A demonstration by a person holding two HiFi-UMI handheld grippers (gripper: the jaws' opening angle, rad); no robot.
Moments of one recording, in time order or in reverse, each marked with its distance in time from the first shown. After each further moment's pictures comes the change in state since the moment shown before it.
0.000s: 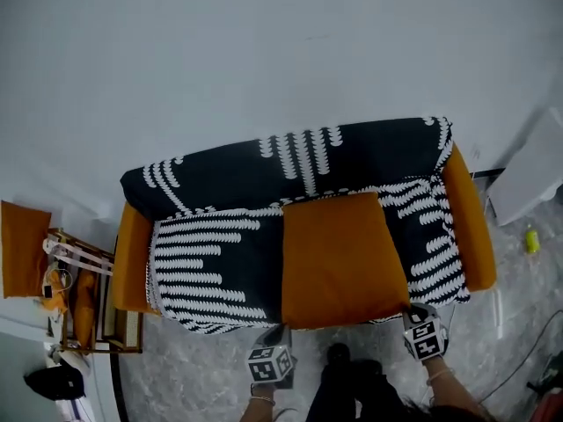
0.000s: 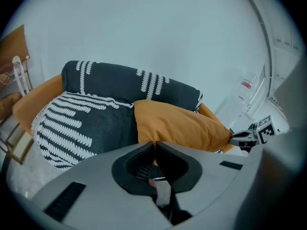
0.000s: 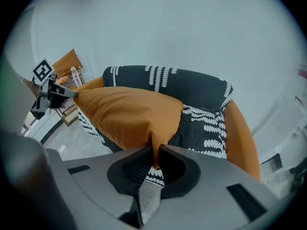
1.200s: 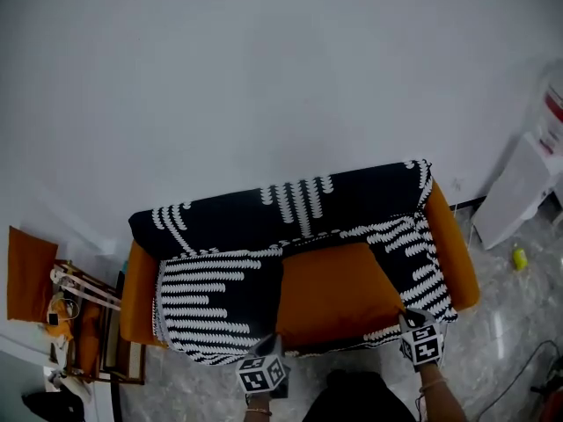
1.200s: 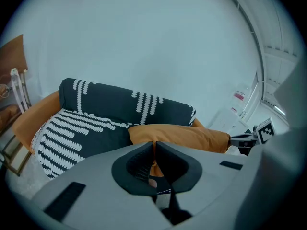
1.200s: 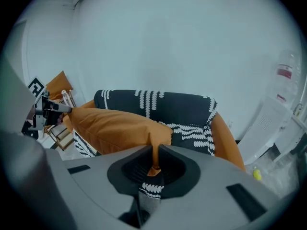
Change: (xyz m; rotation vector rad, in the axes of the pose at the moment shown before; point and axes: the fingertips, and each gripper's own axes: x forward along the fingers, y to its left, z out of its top) left arm -0.079 -0.022 0.102 0.026 -0.128 -0.048; right arm -0.097 -0.012 0.098 0.144 -0.166 -0.082
